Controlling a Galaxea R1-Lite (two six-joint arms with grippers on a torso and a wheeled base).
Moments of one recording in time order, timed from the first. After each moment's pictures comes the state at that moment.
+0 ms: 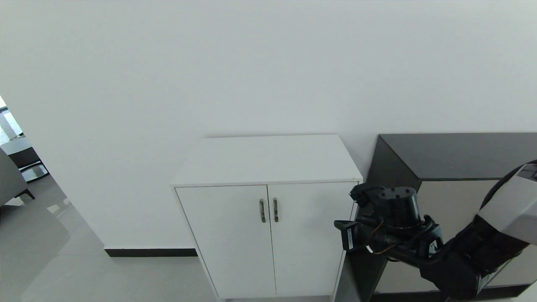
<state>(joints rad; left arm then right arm) 0.00 0.00 0.00 0.00 0.02 0.00 0.57 2.06 -0.68 -0.93 0.04 0.16</state>
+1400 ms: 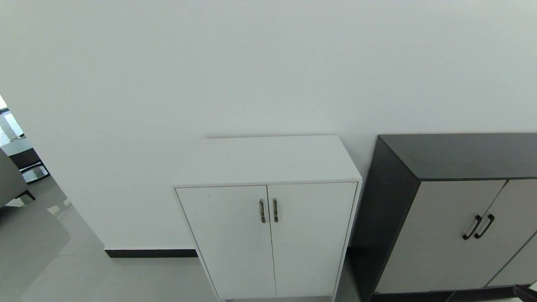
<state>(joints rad) 0.00 0.00 0.00 0.00 0.02 -0.01 0.00 0.81 -0.02 -0.37 0.12 -0.05</state>
